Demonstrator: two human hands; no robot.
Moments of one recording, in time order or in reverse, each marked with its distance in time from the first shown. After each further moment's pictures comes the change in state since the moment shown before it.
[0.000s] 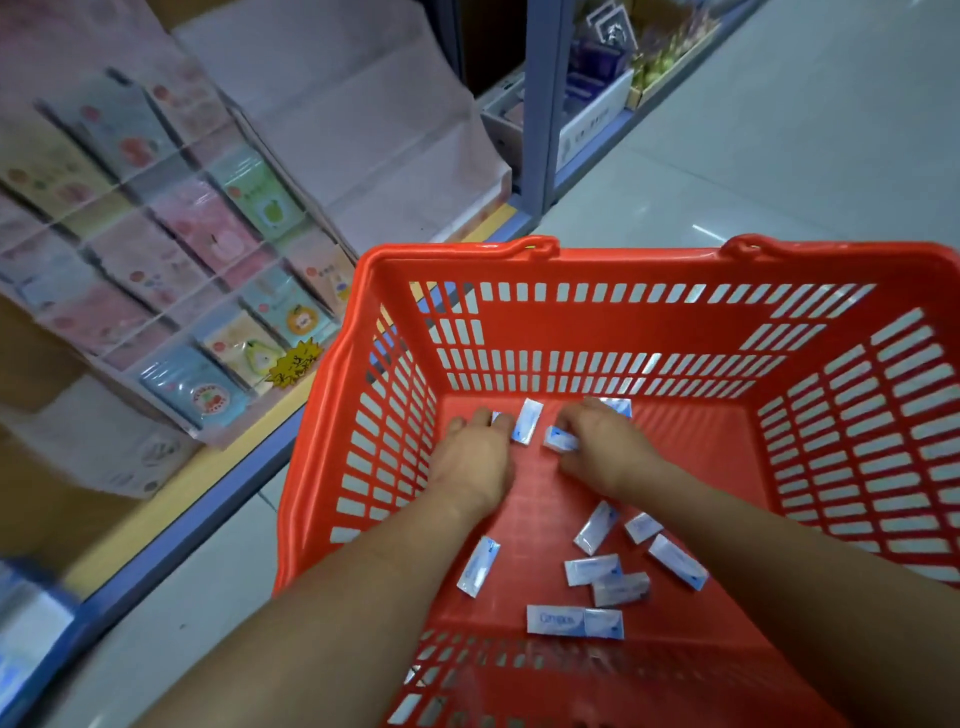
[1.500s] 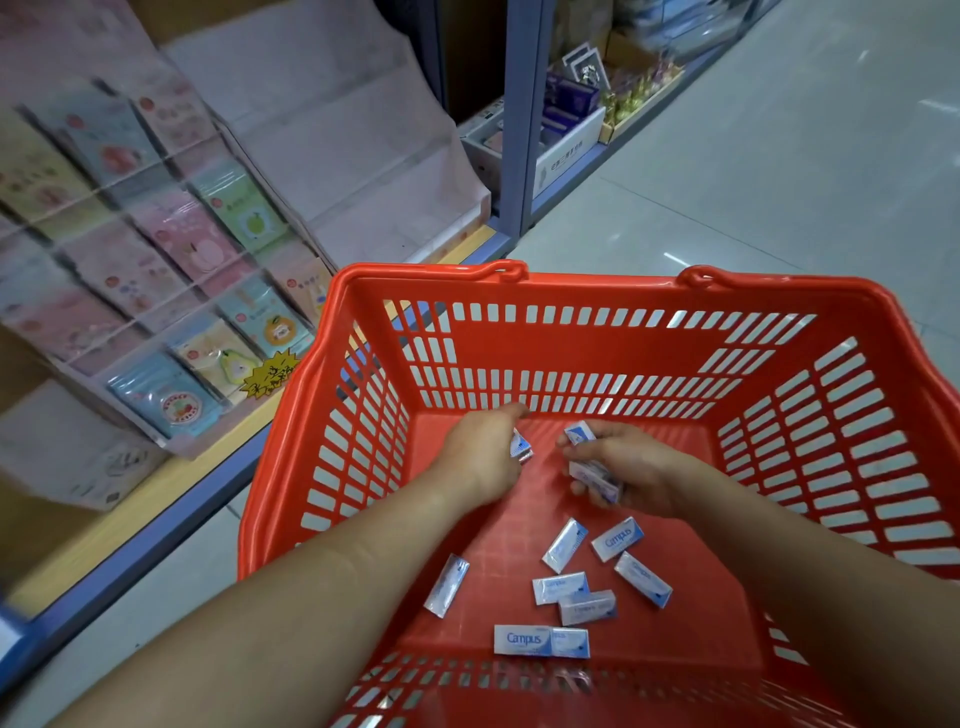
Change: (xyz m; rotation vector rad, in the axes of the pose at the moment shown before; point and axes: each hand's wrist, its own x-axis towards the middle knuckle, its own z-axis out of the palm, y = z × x) left_hand 0.001 0.033 -0.034 -0.285 0.075 0.118; right_hand -0.027 0.016 -0.042 1.161 -0.322 0.475
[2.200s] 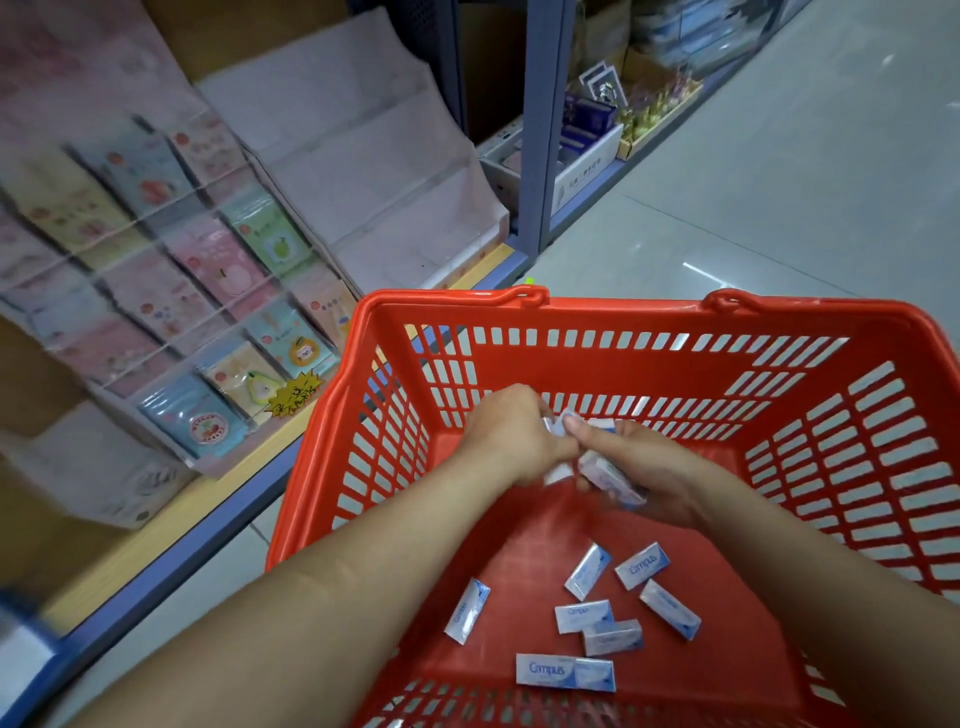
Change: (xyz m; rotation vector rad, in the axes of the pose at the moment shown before) left_hand -0.001 0.038 -0.055 -0.095 0.041 -0.146; right_hand -0.020 -0.029 0.017 0.035 -0.150 -0.164
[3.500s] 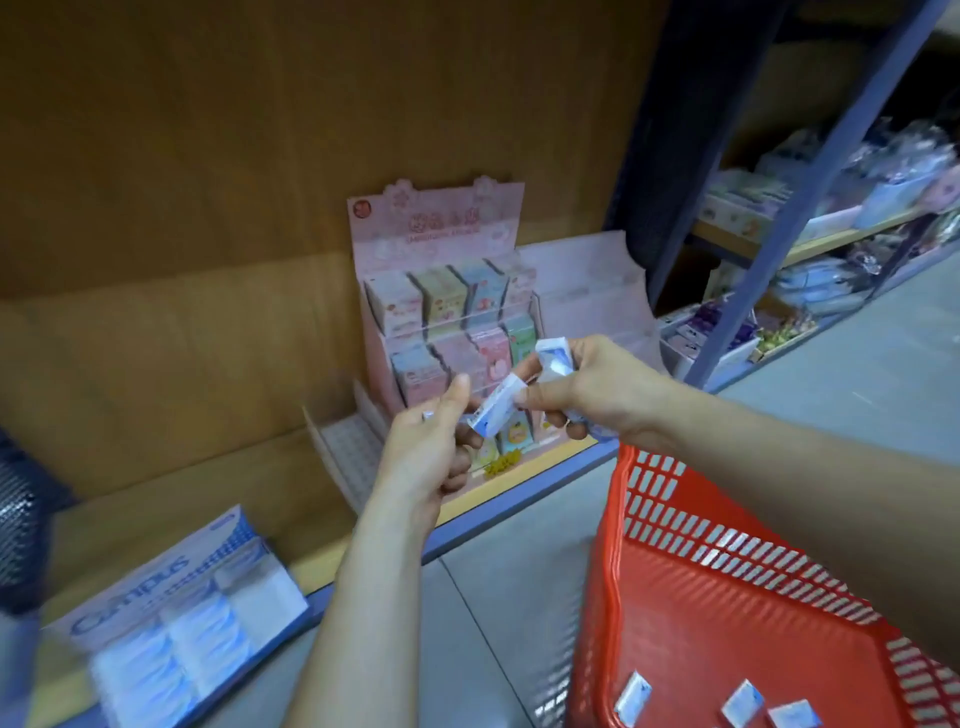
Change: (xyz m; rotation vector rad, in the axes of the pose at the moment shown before) left_hand -0.174 -0.182 -0.192 -1.469 0.544 -0.137; right_hand -0.043 -0.167 0.313 -0.607 -0.059 -0.546
